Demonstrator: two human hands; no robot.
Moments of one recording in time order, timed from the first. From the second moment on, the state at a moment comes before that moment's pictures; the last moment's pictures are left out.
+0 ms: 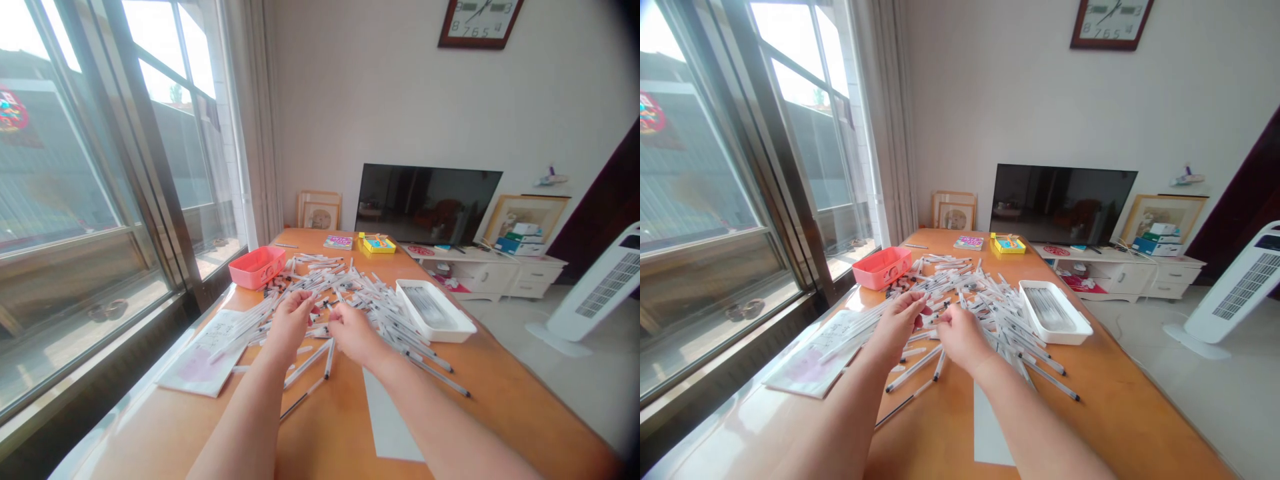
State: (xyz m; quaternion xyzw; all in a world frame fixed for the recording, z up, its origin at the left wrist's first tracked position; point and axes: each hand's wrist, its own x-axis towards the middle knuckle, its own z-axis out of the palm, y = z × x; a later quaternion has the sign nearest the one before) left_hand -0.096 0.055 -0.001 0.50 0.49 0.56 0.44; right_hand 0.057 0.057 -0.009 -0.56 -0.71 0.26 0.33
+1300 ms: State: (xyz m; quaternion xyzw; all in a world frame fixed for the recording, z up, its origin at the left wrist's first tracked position) left_hand -0.054 0.028 0.005 0.65 0.41 0.37 0.52; right_hand 0.132 0.034 -0.001 -0.42 -0.58 0.48 0.50
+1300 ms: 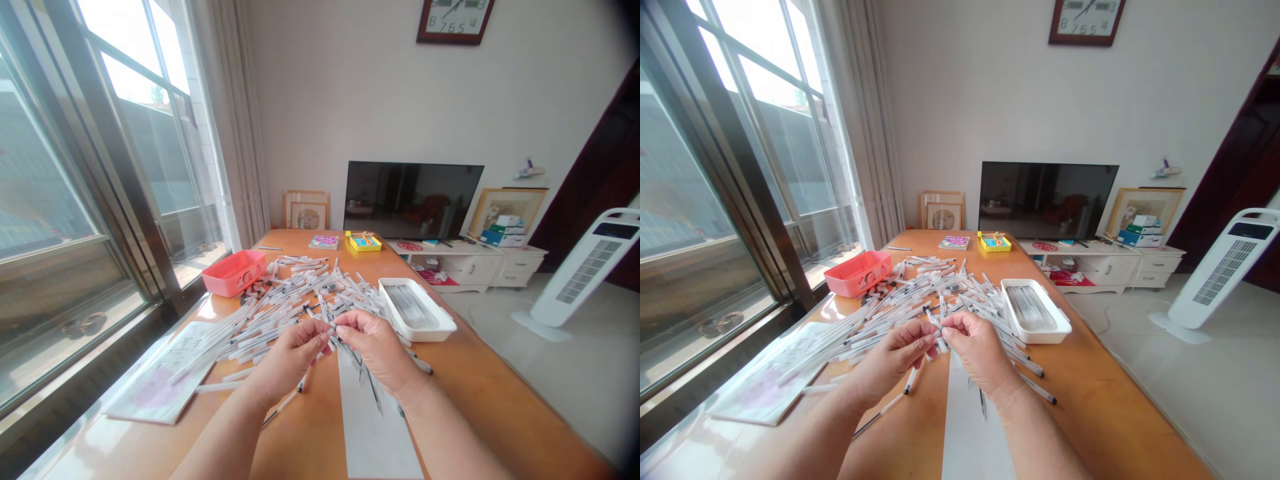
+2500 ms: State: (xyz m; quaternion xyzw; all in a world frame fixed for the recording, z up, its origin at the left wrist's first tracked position) left_hand -0.056 0.028 -0.005 0.70 0.42 0.36 0.46; right_hand 0.139 0.028 0.002 -0.47 -0.71 0.34 0.40
